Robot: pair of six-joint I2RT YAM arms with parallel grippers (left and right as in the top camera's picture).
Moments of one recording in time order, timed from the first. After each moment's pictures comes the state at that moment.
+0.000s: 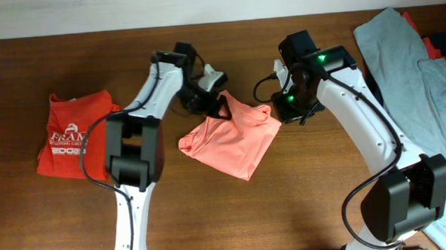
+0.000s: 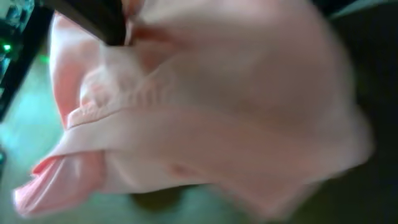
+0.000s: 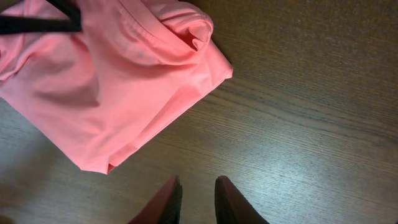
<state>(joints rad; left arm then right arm) -0.31 2.48 2.05 -1.15 0.66 0.30 0.27 1.82 1.65 -1.26 -0.09 0.05</state>
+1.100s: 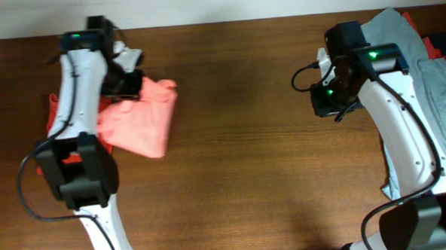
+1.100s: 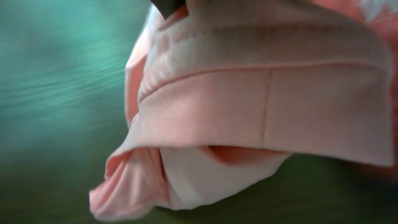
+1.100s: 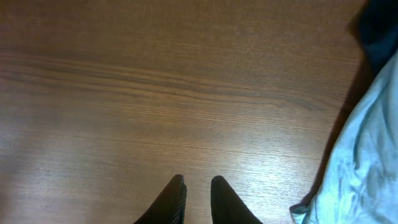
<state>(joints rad) 0.04 2.22 2.12 -1.38 0.16 0.19 0.11 1.69 1.65 -1.33 0.02 0.02</state>
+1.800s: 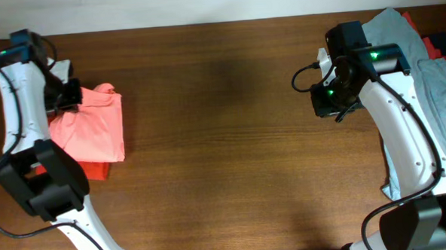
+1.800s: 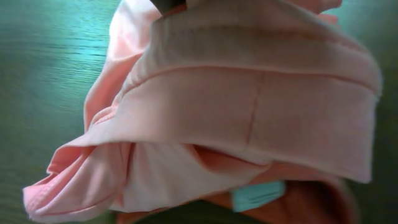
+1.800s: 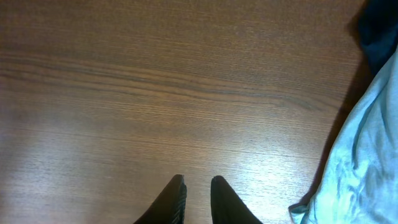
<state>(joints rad) 0.32 2.22 2.12 -1.36 0.02 0.16 0.10 1.68 1.65 -1.33 0.02 0.02</state>
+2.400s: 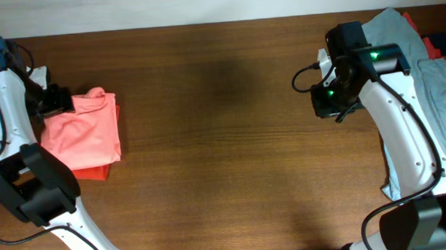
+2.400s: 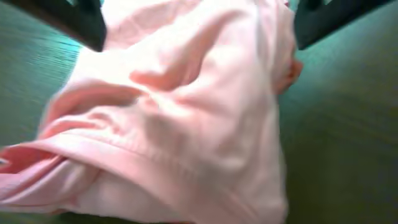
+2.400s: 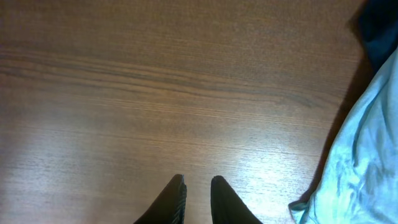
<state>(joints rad) 0.41 2.22 2.12 -1.35 -0.02 0.12 0.10 1.68 1.65 -1.34 0.02 0.02</state>
